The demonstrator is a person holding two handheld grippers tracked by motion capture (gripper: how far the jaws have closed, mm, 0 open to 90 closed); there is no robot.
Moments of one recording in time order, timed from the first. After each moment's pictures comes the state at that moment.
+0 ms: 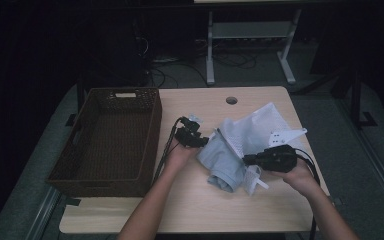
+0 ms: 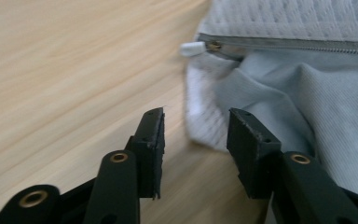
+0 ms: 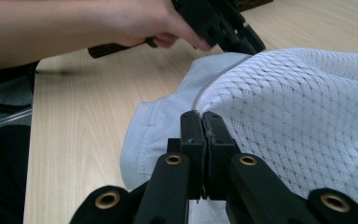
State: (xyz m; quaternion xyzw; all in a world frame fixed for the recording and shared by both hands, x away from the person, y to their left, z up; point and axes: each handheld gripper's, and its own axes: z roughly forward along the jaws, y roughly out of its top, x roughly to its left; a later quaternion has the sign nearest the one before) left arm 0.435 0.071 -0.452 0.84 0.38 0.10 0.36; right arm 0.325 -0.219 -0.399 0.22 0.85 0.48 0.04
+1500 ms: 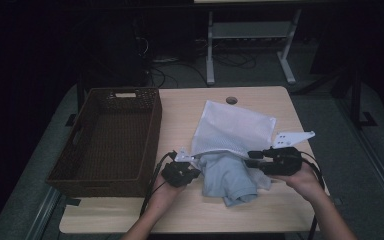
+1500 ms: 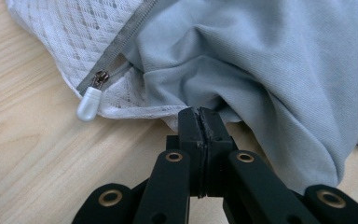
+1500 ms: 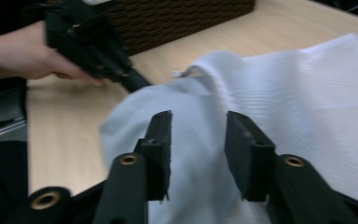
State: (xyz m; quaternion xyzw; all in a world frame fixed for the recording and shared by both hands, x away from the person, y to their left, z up) left arm 0.310 0.109 -0.450 0.86 0.33 0.07 0.38; right arm 0.307 -0.220 -0.387 0.25 0.84 0.48 0.07
